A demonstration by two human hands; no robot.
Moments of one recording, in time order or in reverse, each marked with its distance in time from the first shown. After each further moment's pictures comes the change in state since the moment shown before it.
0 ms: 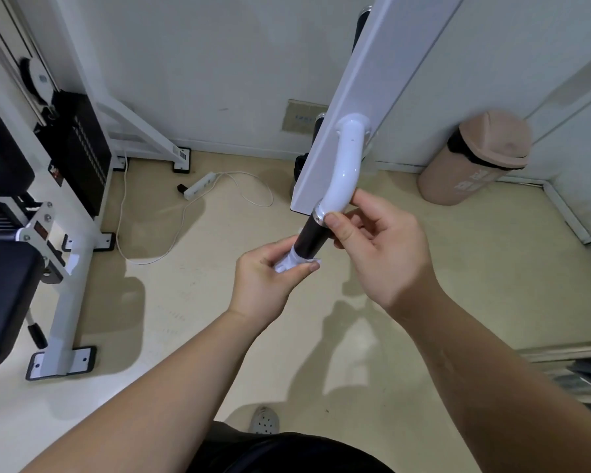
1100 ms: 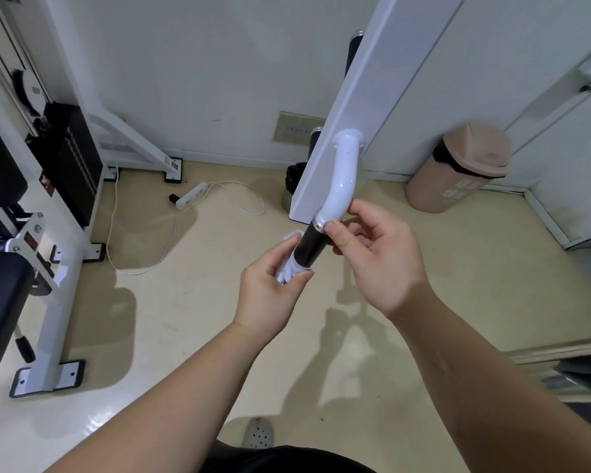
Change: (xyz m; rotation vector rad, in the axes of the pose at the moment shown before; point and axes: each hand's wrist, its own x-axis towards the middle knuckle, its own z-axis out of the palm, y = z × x) left_hand -0.008 -0.003 0.009 0.044 0.035 0.020; right_hand -0.003 0.003 -0.002 0.037 0.039 0.060
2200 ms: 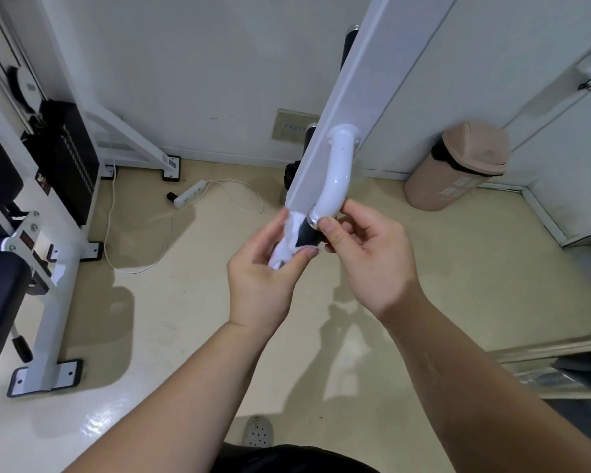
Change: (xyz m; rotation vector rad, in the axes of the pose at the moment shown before) left_hand -0.001 0.027 0.005 -0.287 0.194 0.059; right_hand -0.003 -0.003 0.009 0.018 0.024 -0.004
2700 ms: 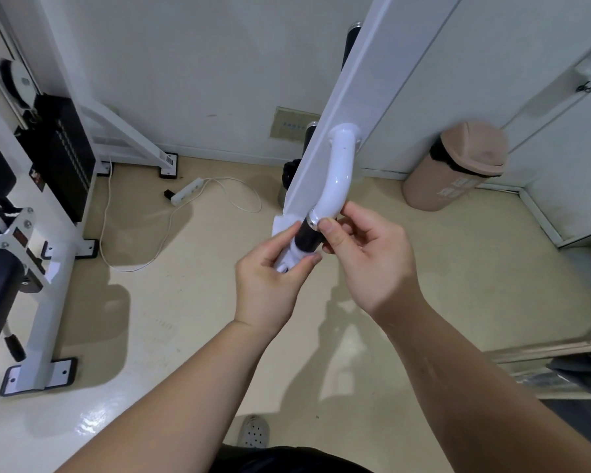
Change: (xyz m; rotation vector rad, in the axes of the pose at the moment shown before) left_hand 0.005 -0.018 0.002 0.168 -0.064 0.007; right_hand -0.002 -0.001 -0.002 0.028 -0.006 -0.002
